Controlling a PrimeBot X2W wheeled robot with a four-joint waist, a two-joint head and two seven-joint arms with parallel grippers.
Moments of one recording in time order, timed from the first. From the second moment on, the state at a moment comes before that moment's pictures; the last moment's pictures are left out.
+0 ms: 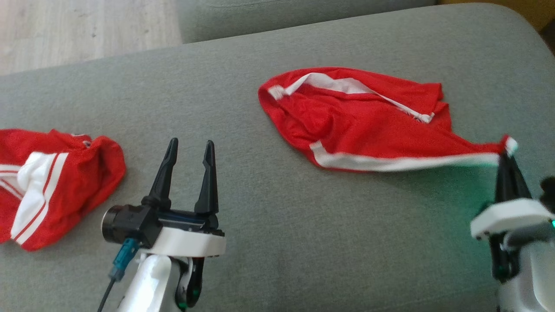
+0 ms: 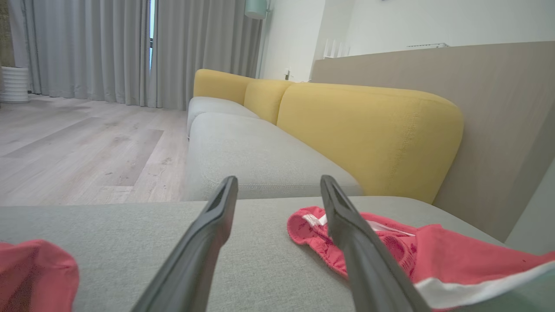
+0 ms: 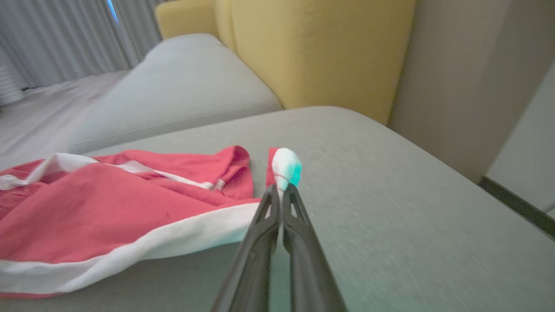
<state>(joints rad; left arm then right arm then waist) -0.19 0.05 -0.29 0.18 -0.28 -0.02 -0.26 -0.24 -0.07 -0.26 0.47 0.08 0.13 -0.14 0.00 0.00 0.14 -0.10</state>
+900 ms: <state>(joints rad) -0.19 0.05 -0.30 0.19 -0.27 -0.03 -0.26 -0.17 -0.05 0.16 0.34 0.14 0.13 -0.17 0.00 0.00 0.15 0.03</state>
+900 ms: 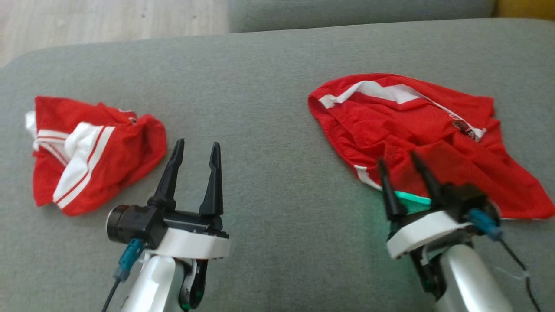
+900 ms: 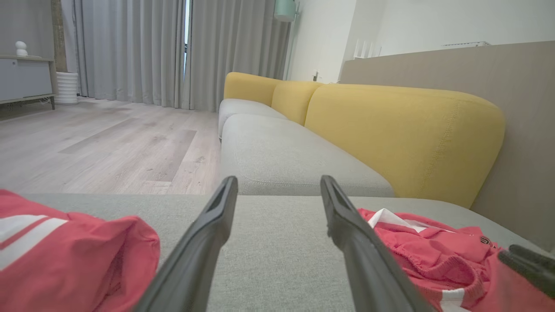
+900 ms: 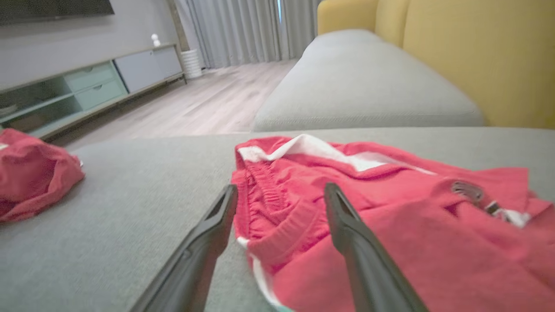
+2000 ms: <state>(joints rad) -0.20 0.05 -0.35 0.19 -0.30 -0.02 -0.26 -0.39 -0.06 0.42 0.68 0.19 0.13 -0.19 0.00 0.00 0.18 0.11</state>
